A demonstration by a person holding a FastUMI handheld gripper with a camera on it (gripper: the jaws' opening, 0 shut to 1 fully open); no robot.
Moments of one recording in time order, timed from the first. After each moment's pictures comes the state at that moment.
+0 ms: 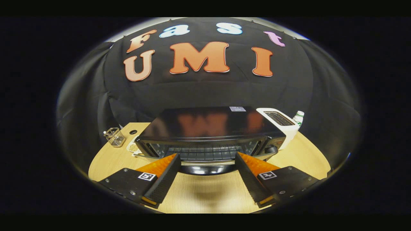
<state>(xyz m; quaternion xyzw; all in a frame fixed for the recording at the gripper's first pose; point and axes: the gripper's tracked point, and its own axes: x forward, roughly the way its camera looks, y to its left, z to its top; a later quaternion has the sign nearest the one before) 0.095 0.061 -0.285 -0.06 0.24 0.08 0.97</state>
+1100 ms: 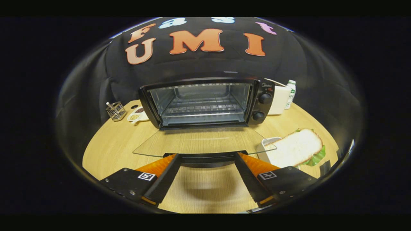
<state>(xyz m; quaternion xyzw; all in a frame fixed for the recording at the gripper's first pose) -0.005 0.029 -0.387 -0.05 0.34 0.07 0.94</state>
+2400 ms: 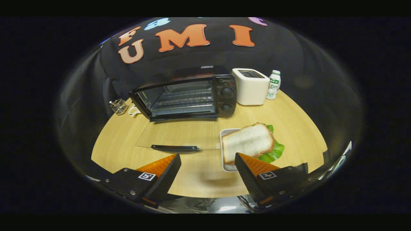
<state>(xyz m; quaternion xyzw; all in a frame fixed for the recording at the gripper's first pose) -0.040 -0.101 -0.328 -0.04 0.42 0.10 0.90</state>
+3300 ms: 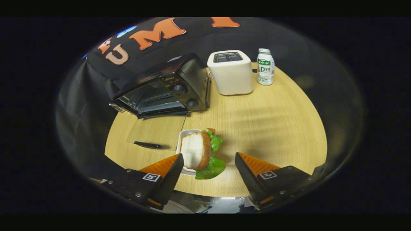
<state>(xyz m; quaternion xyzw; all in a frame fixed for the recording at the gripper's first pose) 0.039 -0.196 -0.350 0.03 0.53 0.18 0.83</state>
